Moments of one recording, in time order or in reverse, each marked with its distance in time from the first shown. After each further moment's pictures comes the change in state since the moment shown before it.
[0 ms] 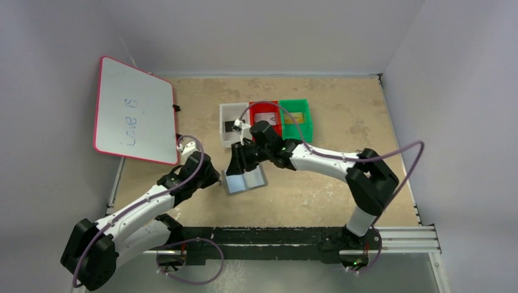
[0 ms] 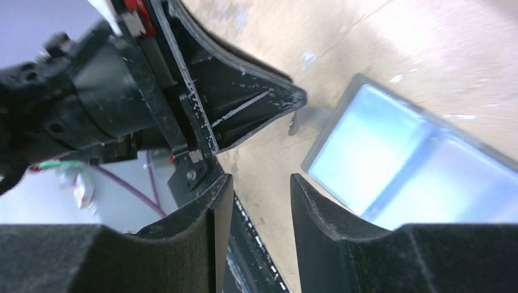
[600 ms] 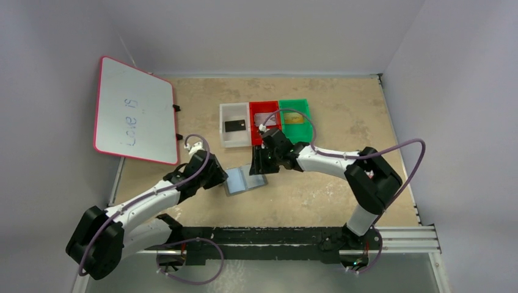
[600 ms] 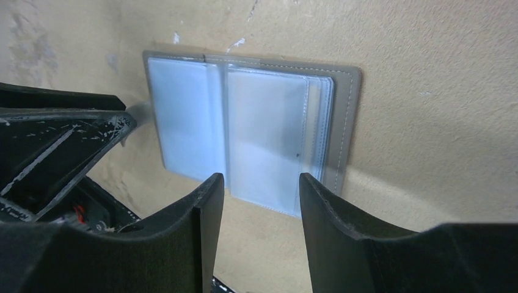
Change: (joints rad) left arm 0.000 0.075 -0.005 0.073 0.085 0.003; right arm -0.082 -0.072 -0.137 -0.170 0.370 0.101
